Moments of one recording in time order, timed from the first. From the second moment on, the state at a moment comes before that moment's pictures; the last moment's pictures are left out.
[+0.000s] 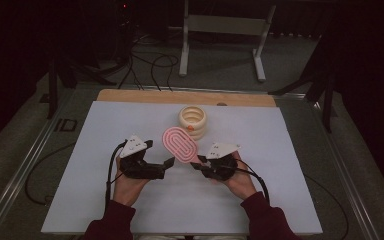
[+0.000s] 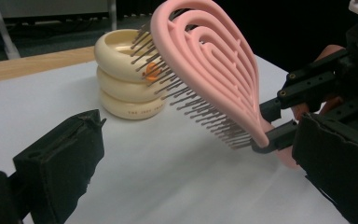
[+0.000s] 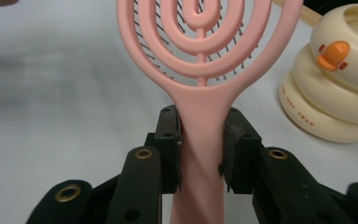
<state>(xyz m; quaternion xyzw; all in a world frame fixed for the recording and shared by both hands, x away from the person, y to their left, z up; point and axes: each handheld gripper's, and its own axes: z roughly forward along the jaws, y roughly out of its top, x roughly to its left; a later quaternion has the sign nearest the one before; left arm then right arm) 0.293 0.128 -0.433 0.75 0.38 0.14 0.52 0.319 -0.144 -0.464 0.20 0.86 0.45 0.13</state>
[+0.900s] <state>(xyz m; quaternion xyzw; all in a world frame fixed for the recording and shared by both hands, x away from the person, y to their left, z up) 0.301 0.113 -0.434 0.72 0.39 0.09 0.56 0.312 -0.133 -0.464 0.19 0.85 0.47 0.14</state>
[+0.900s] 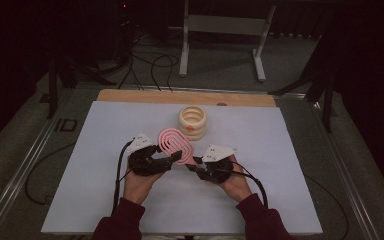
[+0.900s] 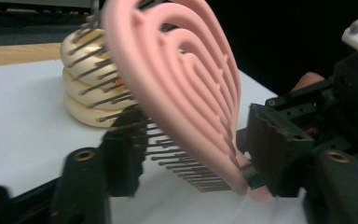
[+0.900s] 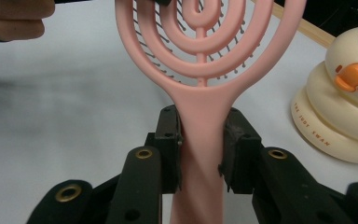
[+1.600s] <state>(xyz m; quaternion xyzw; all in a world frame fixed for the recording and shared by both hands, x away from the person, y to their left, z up) 0.305 0.112 -0.435 0.71 0.39 0.04 0.59 0.308 -0.127 -0.463 0.18 0.85 0.48 0.14</state>
